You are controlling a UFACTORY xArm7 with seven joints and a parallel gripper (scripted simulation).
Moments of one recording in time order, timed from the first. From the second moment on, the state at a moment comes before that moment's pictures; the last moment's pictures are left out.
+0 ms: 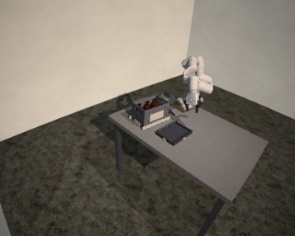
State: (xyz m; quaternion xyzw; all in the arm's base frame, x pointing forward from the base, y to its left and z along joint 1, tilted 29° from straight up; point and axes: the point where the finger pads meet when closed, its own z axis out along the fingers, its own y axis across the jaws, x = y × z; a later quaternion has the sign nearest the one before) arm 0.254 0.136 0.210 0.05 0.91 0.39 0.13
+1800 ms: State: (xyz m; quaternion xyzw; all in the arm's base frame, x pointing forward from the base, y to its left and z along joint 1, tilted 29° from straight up) arm 0.325 0.023 0.227 -0.32 0.87 0.26 0.27
